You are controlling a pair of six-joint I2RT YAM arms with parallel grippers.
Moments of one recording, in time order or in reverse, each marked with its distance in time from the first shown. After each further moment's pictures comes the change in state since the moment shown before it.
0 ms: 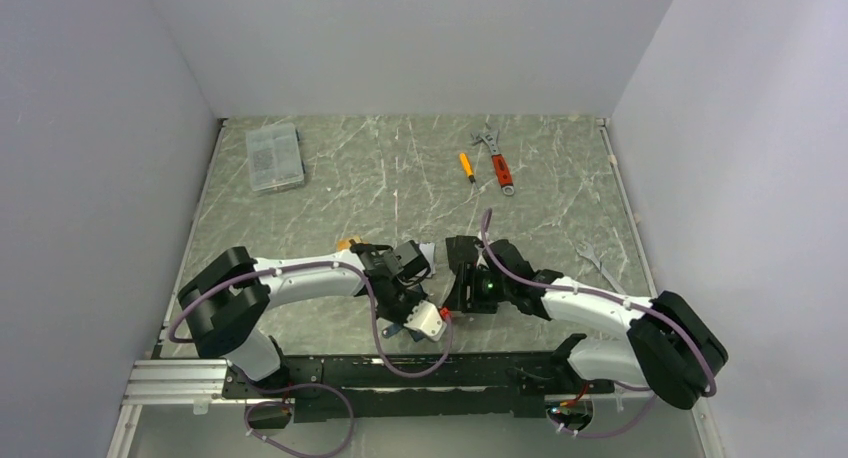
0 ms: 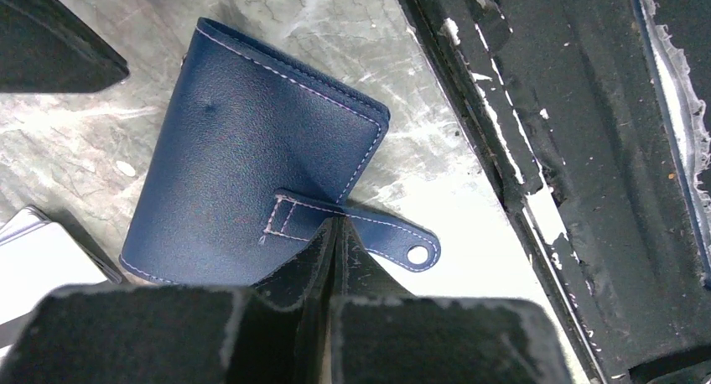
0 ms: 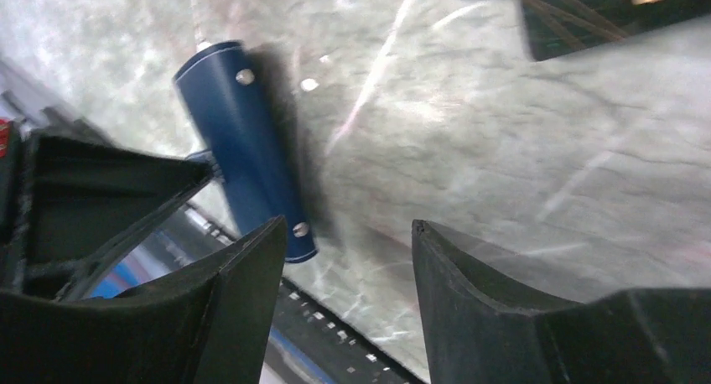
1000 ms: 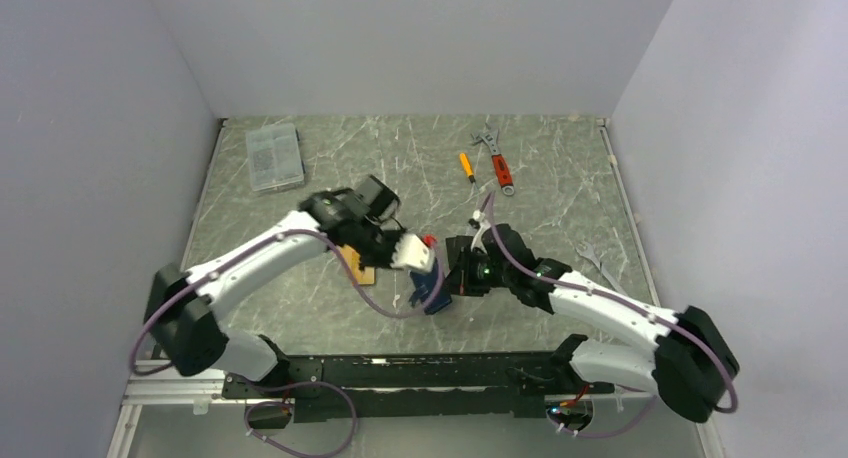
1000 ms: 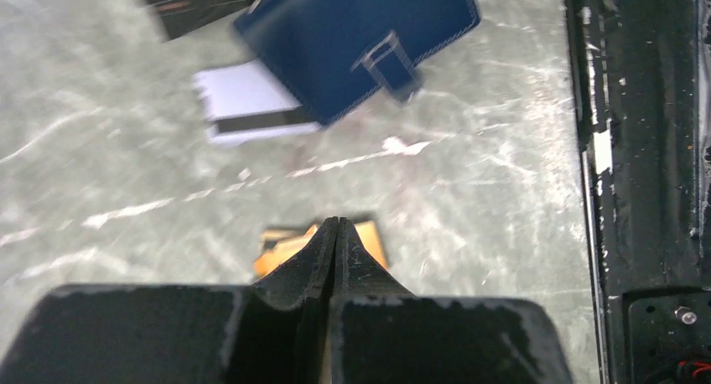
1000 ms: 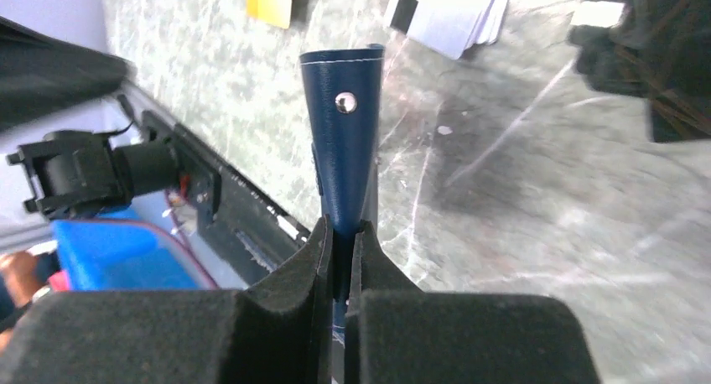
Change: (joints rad) left arm 0.200 -0.110 0.261 -0.249 -0.005 -0.037; right arm 0.016 -0.035 0.098 0.029 -0.094 0.019
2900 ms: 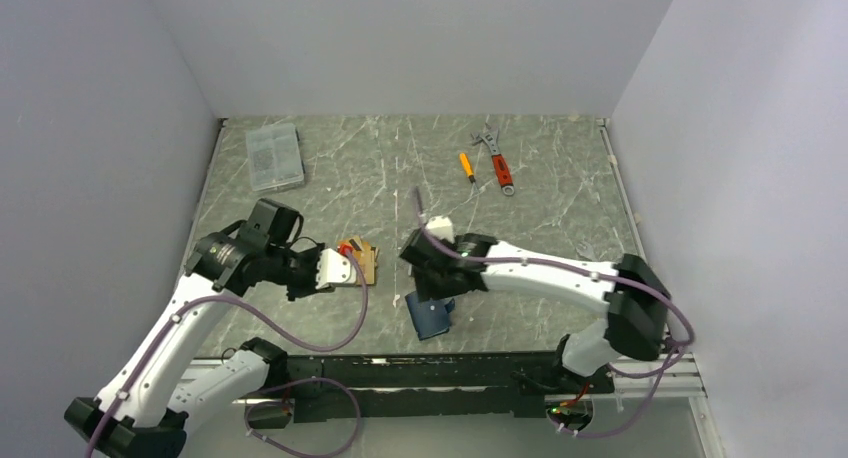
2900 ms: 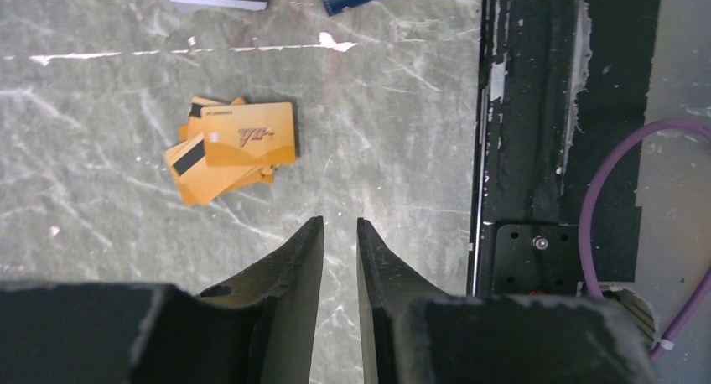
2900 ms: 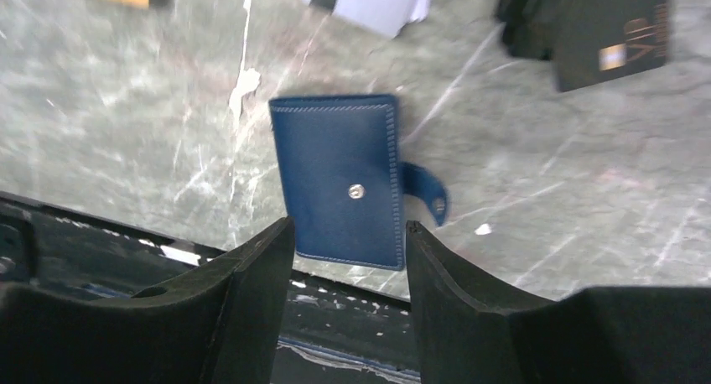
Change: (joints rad) left arm 0.372 -0.583 -0.145 -0.311 0.137 0.011; right arm 0.402 0.418 0.633 -0.743 0.631 0.035
